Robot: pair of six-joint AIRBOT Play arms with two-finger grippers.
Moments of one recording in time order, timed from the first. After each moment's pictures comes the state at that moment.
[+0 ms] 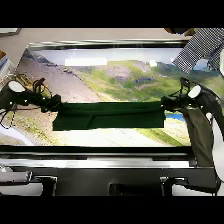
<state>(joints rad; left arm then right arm) 0.12 -1.55 1.30 0.99 -1.27 -1.50 -0.13 -1.48 1.19 -1.29 1.02 1.60</state>
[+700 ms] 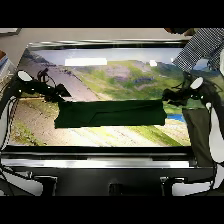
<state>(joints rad) 0.10 -1.77 1.62 1.01 -1.26 -1.55 -0.19 -1.64 1.42 -1.23 1.08 1.60</state>
